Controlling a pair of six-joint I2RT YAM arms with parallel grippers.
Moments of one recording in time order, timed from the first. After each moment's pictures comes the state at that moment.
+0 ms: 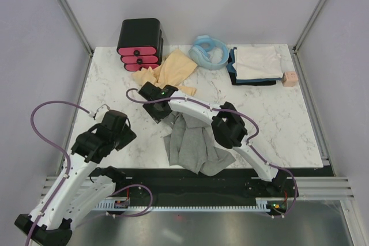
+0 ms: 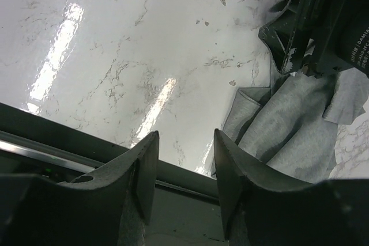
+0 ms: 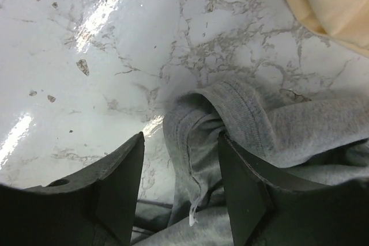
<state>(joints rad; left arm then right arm) -0.46 0.69 0.81 -1.10 -0.32 -1.02 0.98 2.47 2.26 -0.91 0.17 0.20</state>
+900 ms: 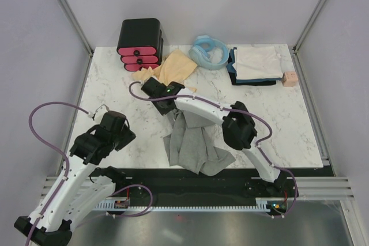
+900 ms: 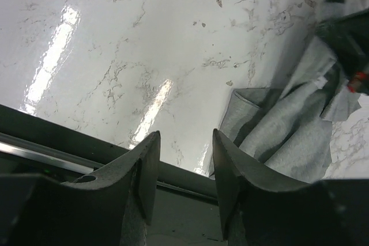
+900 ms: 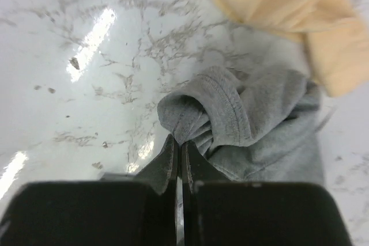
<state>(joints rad) -0.46 0.68 0.81 -1.10 -0.32 -1.02 0.99 2.35 2.14 -0.87 0.27 0.22</state>
